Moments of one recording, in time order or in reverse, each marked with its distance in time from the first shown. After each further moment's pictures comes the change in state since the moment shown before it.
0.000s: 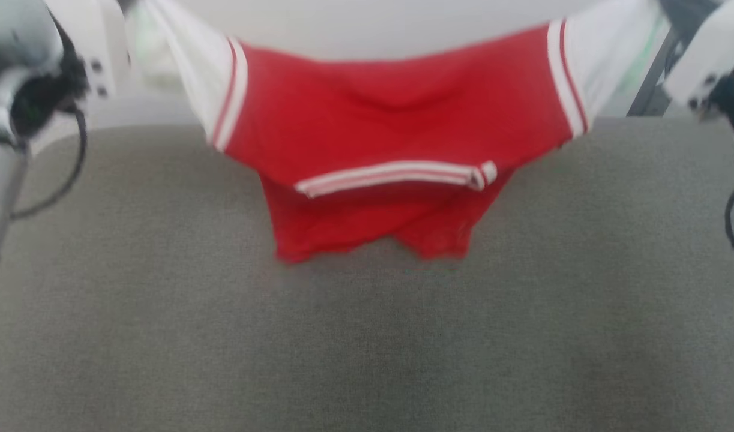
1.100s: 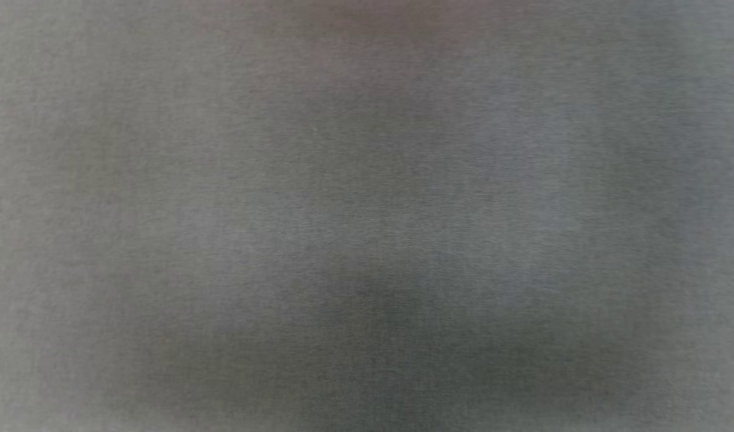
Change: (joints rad) left arm -0.565 -0.186 -0.024 0.335 0.308 0.068 -0.664; right arm -0.579 -0.035 0.075 0.390 -0.440 0.000 -0.772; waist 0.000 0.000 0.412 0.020
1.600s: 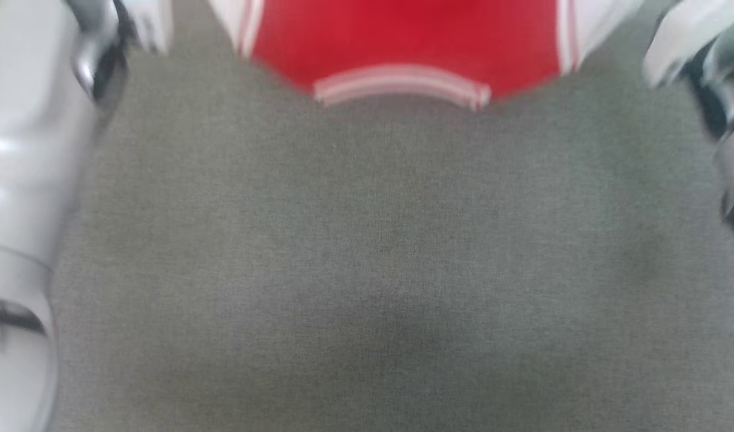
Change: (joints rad) left arm 0.323 -0.055 -0.071 0.248 -0.076 -0.121 0.080; right arm 0.291 0.006 0.185 0.231 0.220 0.000 0.085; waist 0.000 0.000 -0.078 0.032
